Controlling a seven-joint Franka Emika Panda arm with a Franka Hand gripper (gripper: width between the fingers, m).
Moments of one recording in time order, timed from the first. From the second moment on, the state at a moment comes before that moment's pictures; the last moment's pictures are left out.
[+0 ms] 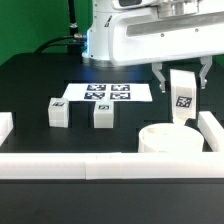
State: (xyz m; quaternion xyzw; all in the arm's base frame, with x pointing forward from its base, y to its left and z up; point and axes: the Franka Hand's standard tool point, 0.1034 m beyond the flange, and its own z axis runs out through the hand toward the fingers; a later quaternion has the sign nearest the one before) arm 0.613 0.081 0.105 -0.99 0.09 -0.11 0.07
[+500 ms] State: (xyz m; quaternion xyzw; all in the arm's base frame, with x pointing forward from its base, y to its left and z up) arm 0.608 0.096 0.101 -0.97 0.10 -0.20 0.08
